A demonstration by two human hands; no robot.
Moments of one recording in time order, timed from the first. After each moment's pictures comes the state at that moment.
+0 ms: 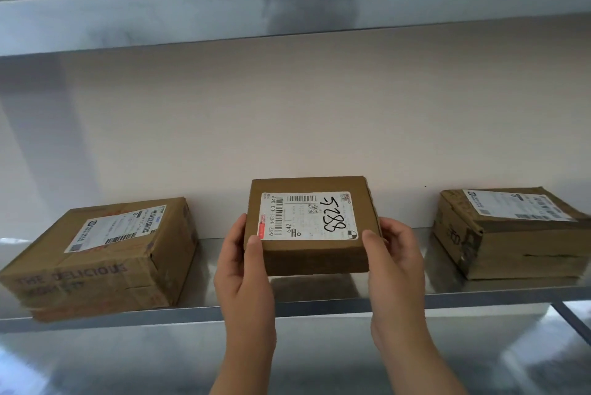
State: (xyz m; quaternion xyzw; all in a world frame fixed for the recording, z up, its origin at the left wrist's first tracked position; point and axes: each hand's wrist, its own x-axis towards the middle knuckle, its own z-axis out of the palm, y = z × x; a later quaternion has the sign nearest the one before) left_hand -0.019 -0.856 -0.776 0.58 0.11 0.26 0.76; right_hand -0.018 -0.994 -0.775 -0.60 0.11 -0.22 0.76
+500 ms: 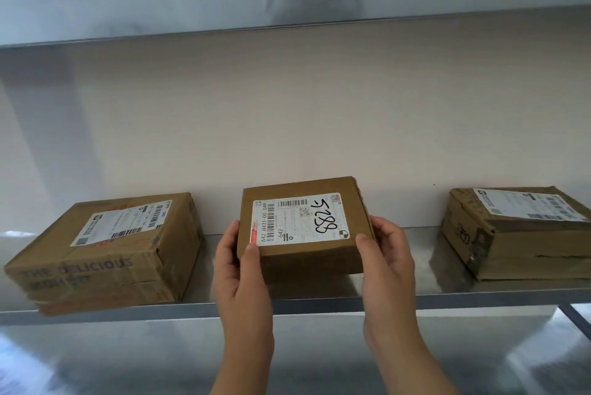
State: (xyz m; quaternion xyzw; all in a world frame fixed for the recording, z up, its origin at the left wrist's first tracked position) left_hand -0.021 -0.847 -0.783 0.58 0.14 0.27 0.75; right_hand -0.015 -0.978 -0.786 -0.60 0.09 -0.20 0.77
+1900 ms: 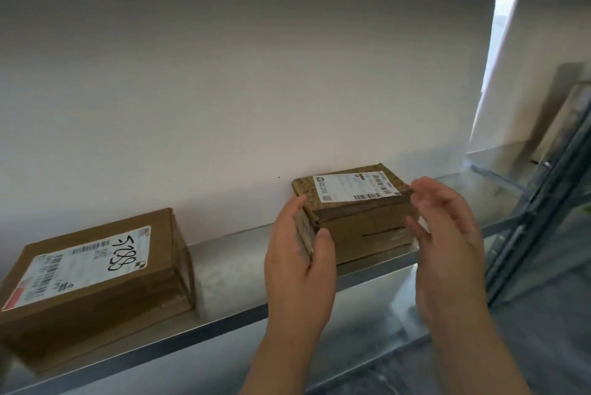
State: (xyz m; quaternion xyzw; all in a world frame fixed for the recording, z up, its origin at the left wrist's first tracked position) left_hand -0.006 -1.095 -0.793 0.77 -0.13 0.12 0.62; right_hand -0.041 -1.234 -0.770 -0.52 0.19 -0.40 0.74
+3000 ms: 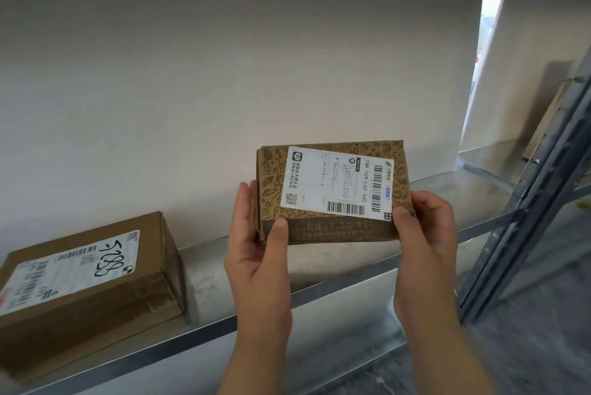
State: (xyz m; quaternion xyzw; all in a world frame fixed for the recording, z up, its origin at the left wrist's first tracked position) left_hand 0.004 -1.088 -0.792 0.51 -0.10 0.14 0.84; right_hand -0.039 -1.224 -0.787 -0.55 0.15 -0.43 0.70
